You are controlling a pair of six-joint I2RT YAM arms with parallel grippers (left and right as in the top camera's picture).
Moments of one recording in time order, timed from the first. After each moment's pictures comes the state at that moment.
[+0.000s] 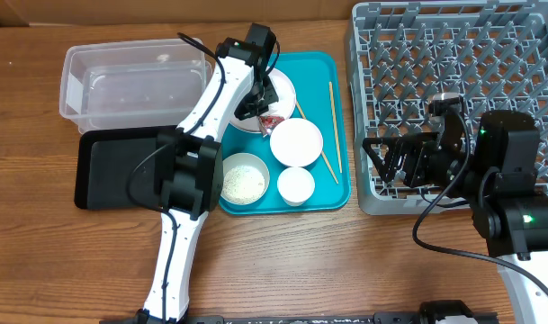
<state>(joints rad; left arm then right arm) -0.33 2.53 2.29 -1.20 0.00 -0.71 0.06 1.03 1.10 -0.76 -0.58 0.22</state>
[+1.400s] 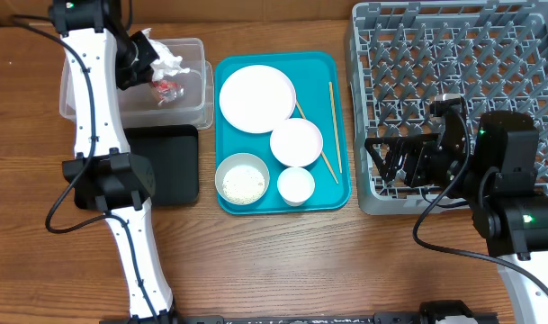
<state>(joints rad) 0.13 2.52 2.84 -1.68 0.09 -0.50 0.06 1.03 1.10 -0.77 -0.54 0.22</state>
